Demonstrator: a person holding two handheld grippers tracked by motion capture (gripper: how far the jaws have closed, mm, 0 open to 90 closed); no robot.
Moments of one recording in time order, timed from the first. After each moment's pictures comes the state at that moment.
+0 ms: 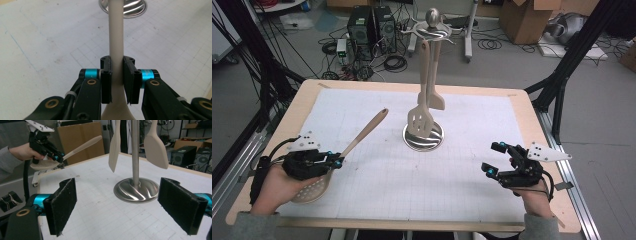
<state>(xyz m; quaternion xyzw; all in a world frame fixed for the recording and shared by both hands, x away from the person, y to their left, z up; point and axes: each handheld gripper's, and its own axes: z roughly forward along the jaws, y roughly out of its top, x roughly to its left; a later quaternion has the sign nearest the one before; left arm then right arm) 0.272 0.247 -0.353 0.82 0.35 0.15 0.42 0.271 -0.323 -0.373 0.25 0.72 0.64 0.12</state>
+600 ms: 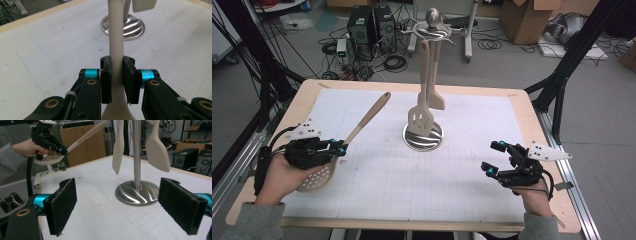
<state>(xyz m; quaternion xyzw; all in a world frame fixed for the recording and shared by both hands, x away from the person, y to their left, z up) 0.283 0.236 -0.325 0.81 0.35 0.18 0.44 0.272 -0.322 -0.371 0.25 0.71 0.64 0.12</state>
